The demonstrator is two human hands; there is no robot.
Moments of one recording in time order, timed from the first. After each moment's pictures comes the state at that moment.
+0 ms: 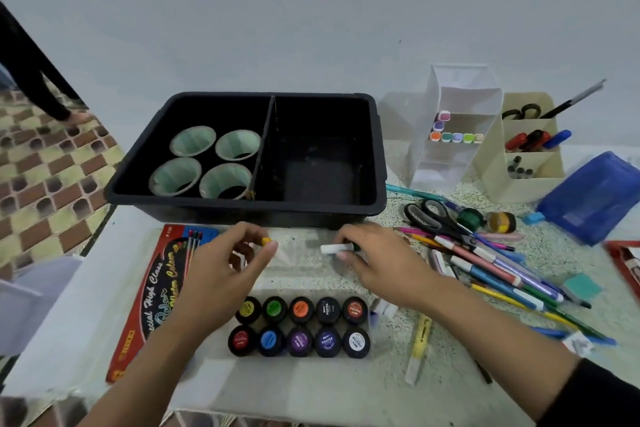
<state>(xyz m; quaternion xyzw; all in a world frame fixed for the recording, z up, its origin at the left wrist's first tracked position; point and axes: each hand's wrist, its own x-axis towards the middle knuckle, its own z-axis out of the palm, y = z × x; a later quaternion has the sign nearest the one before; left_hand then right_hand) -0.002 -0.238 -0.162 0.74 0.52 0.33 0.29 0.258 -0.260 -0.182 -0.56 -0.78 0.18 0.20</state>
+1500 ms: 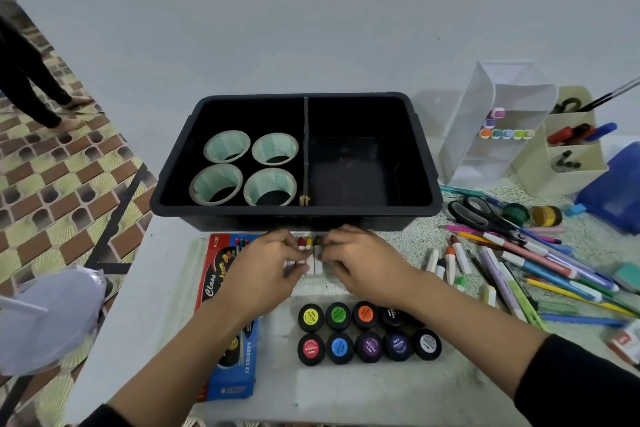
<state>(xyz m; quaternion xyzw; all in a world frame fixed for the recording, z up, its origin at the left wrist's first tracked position) -0.047 -0.177 -0.197 0.87 0.43 0.13 0.18 0.163 -0.221 -0.201 -0.52 -0.83 0.14 0.17</state>
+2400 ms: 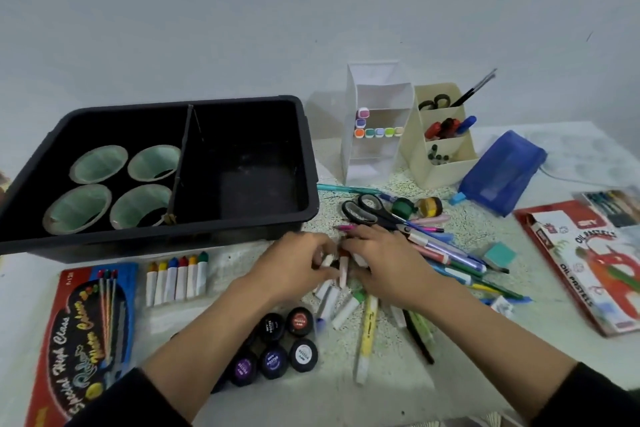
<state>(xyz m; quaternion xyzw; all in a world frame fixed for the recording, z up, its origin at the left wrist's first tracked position) 0.155 -0.206 -0.188 0.87 0.38 0.02 0.31 0.328 -0.296 -0.189 -0.68 -0.73 0.10 0.06</state>
